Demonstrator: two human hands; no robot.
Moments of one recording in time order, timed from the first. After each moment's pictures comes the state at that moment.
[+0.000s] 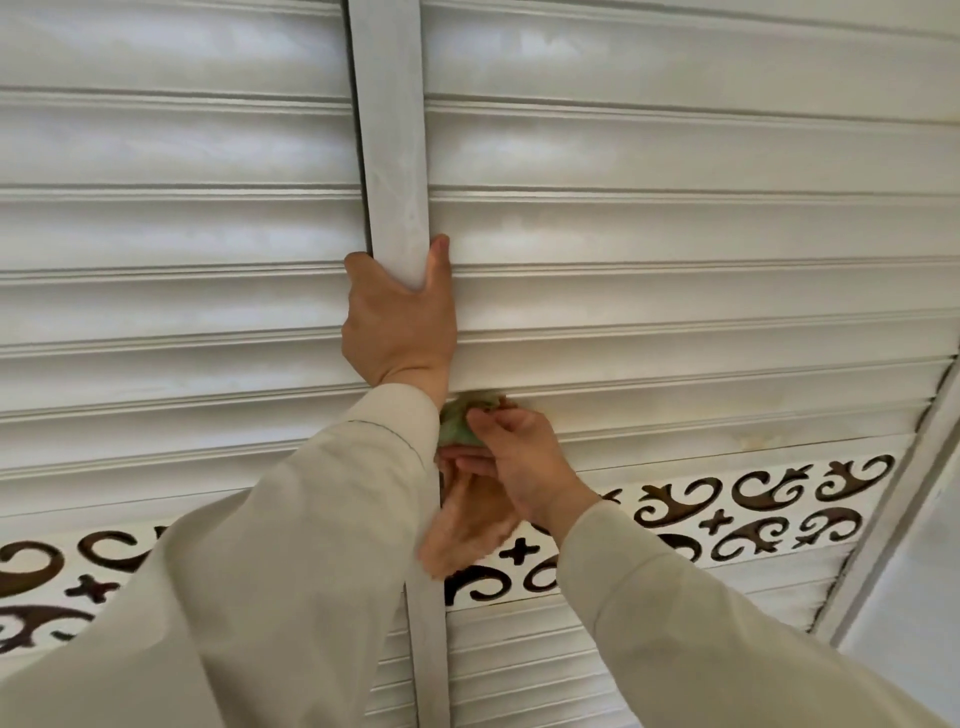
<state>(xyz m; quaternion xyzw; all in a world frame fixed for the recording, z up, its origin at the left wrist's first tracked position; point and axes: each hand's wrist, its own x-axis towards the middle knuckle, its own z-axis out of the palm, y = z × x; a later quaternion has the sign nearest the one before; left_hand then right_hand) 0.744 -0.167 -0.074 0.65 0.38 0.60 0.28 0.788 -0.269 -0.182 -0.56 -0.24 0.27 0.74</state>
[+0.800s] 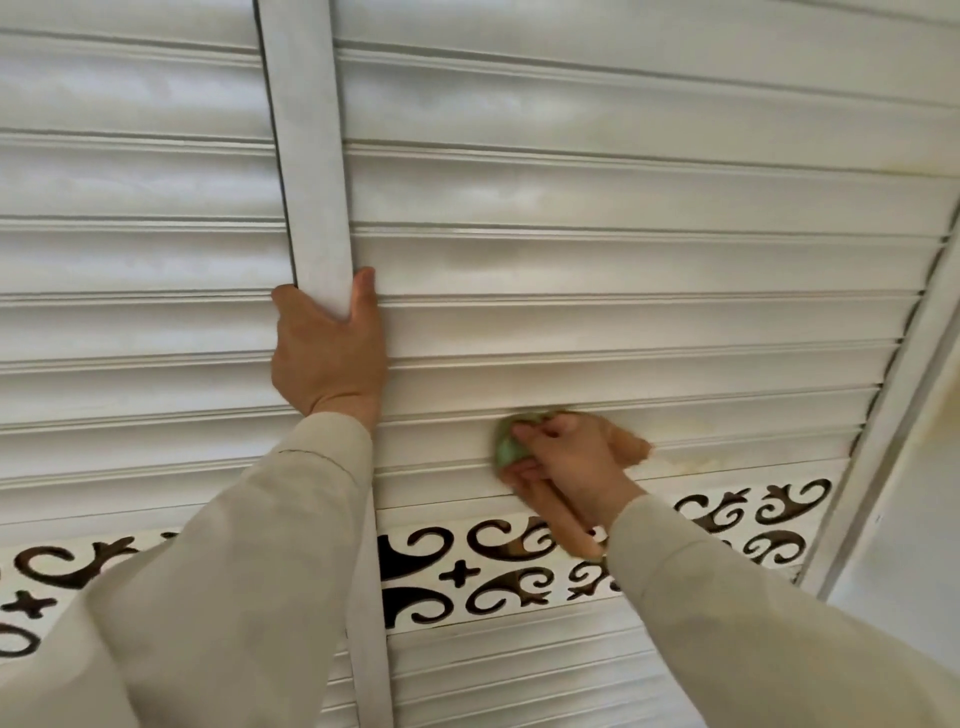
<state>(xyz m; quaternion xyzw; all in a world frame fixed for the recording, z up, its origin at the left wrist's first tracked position) 0.748 -0.177 -0.075 0.62 0.43 0.62 0.23 0.862 -0.367 -0.165 -0.63 -0.22 0.22 0.71</state>
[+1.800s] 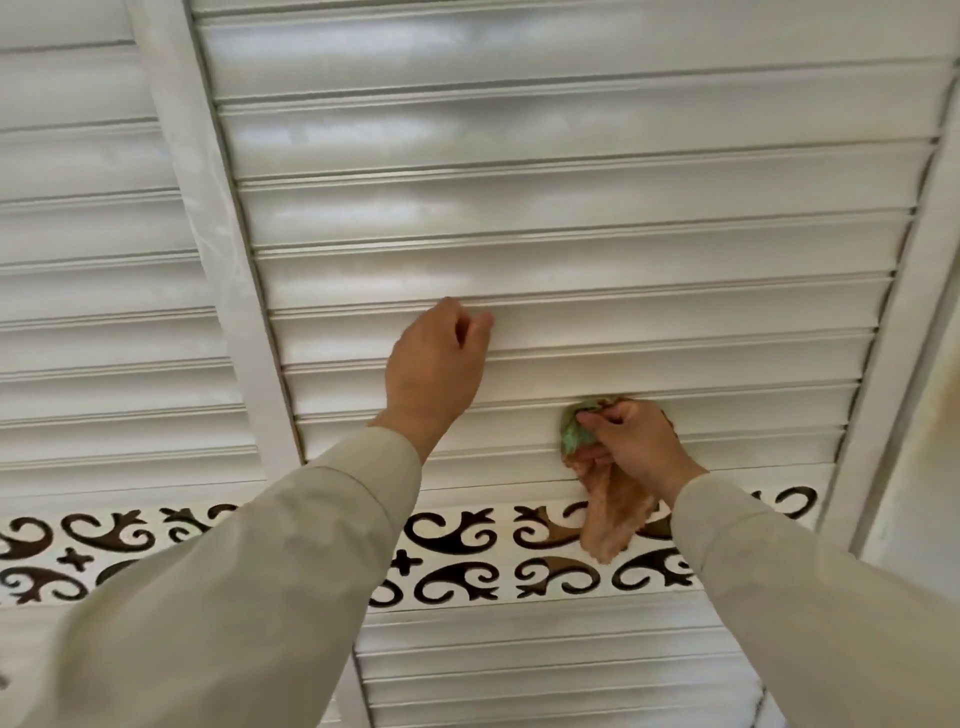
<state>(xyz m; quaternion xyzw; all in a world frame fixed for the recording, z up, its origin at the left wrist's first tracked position) 0.828 -0.351 -0.069 0.83 0.23 0.48 0.18 1.003 -0.493 -0.166 -0.71 -0.29 0.16 0.62</state>
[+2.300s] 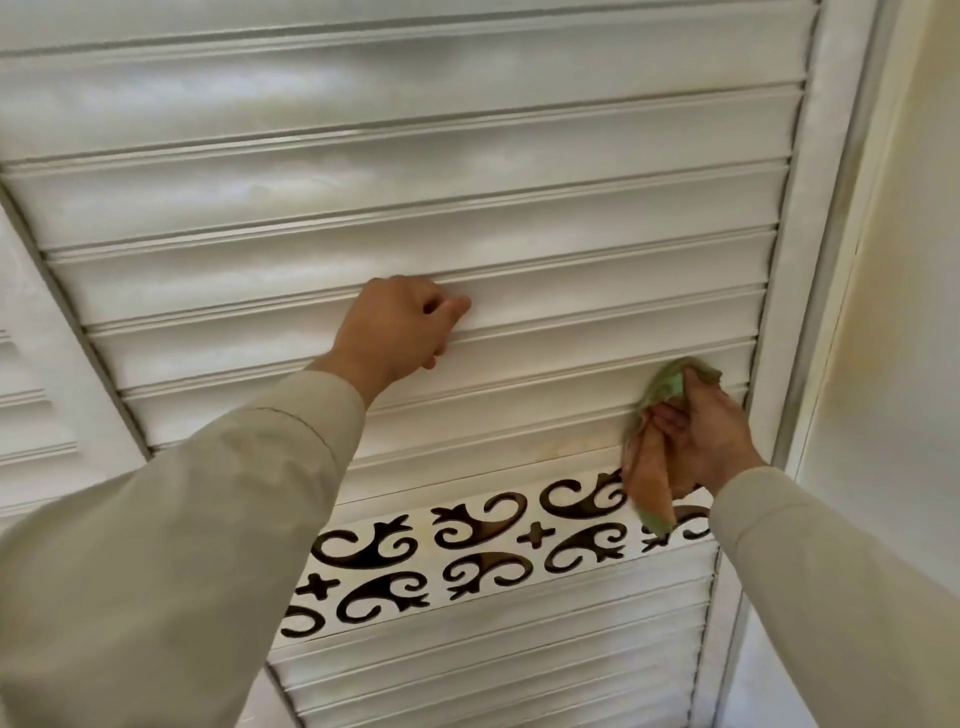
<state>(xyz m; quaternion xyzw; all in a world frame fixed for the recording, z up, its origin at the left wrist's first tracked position) 0.903 -0.367 -0.047 0.91 0.16 0.33 0.17 1.114 -0.598 -0.199 -0.45 -0.01 0.15 0.88</state>
